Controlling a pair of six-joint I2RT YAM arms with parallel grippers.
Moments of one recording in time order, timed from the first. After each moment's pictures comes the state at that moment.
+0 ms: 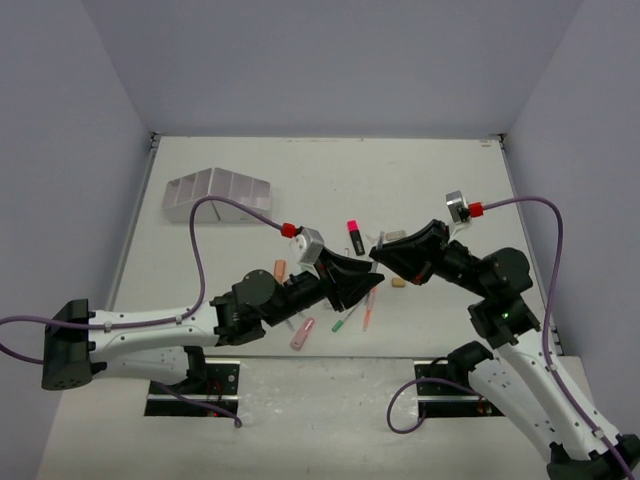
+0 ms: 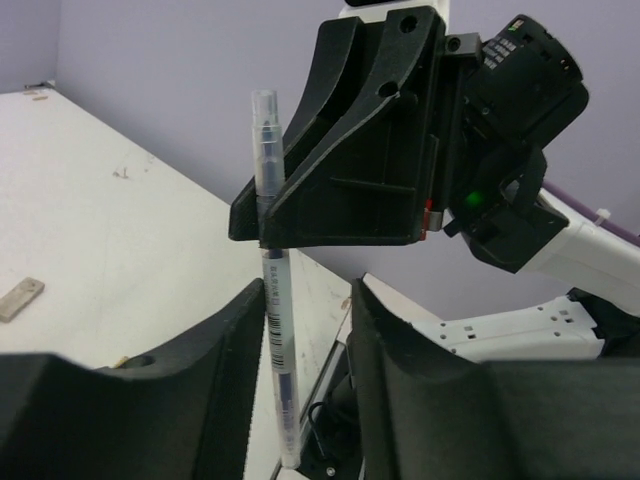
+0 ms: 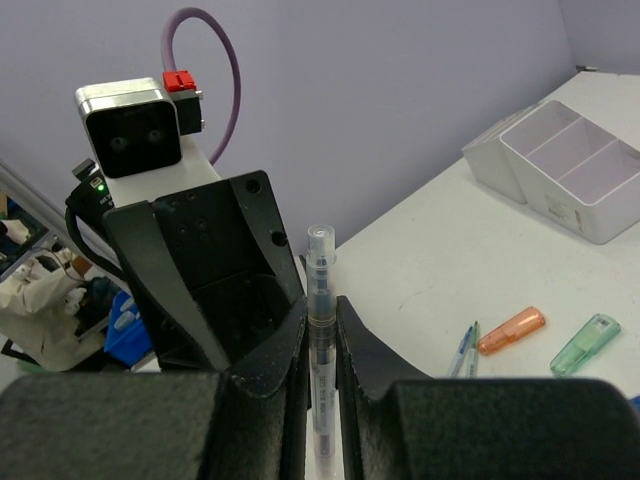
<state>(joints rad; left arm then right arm) -1.29 1.11 0.72 0.61 -0.18 -0.43 0.45 0.60 0.64 0.23 -0.70 0.76</state>
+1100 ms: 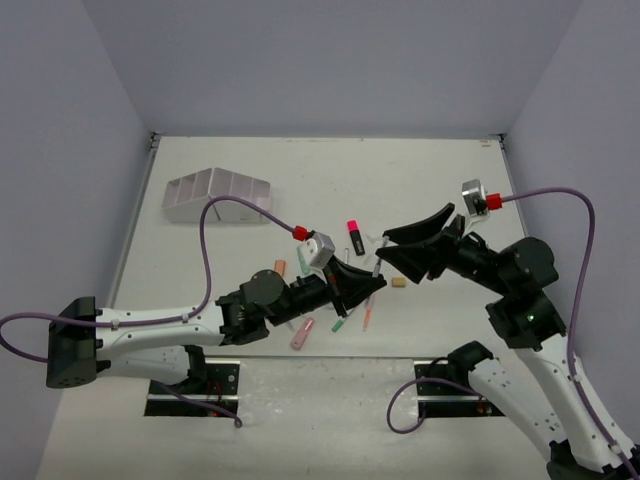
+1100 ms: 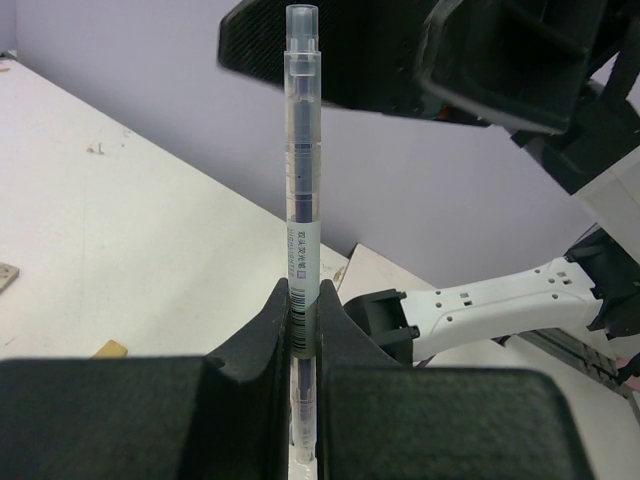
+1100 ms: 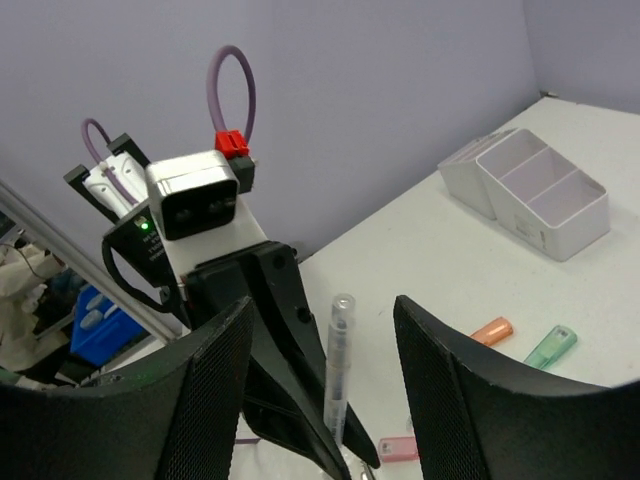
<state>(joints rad) -1.28 1.15 0.72 0.60 -0.10 -0.43 0.45 0.61 0.84 -0.03 -0.67 0.64</state>
